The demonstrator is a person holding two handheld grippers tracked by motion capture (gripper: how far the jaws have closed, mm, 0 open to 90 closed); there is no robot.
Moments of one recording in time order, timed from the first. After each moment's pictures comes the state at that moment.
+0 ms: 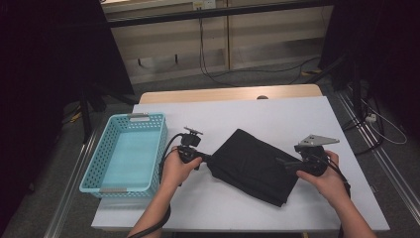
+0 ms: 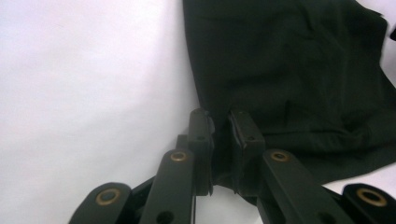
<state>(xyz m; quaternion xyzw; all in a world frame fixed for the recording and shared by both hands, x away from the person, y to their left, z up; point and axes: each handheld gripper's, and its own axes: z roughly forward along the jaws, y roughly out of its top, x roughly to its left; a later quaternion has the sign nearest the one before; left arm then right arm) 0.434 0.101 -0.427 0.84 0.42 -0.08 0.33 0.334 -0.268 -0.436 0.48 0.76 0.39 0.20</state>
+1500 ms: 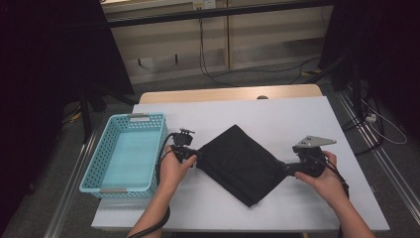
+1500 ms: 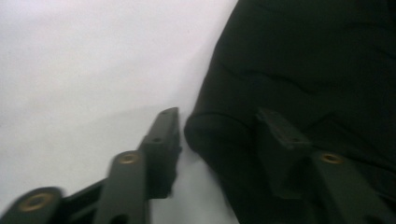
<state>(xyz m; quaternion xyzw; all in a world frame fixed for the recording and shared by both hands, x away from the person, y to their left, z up) 0.436 0.113 -0.440 0.83 0.48 0.05 0.29 0.333 -0.262 -0.436 0.47 0.77 0.39 0.20</state>
